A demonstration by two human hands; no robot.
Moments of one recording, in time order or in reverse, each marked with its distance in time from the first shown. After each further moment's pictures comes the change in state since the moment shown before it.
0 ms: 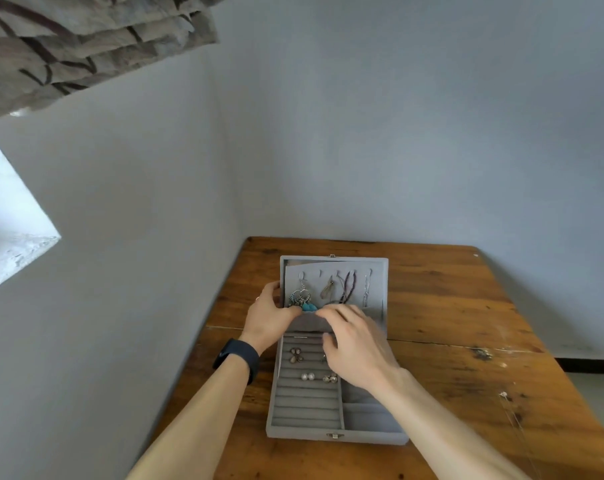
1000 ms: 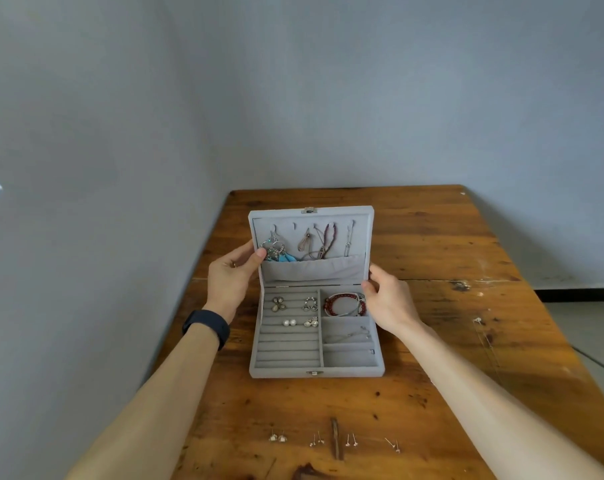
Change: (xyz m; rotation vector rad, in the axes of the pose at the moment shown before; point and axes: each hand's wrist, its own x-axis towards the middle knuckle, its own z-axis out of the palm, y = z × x) left_hand -0.035 -0.016 -0.013 -0.477 0.101 0.021; right_hand -0.051 0.061 -0.008 0.452 -0.067 0.598
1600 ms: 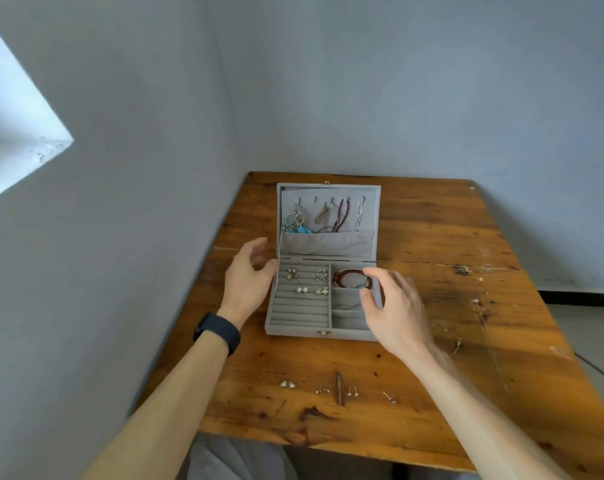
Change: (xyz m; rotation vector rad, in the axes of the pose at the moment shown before) left_hand -0.071 0.002 -0.018 0.399 -0.005 0.060; right_hand -0.092 -0.019 0.001 -0.203 0.196 -0.278
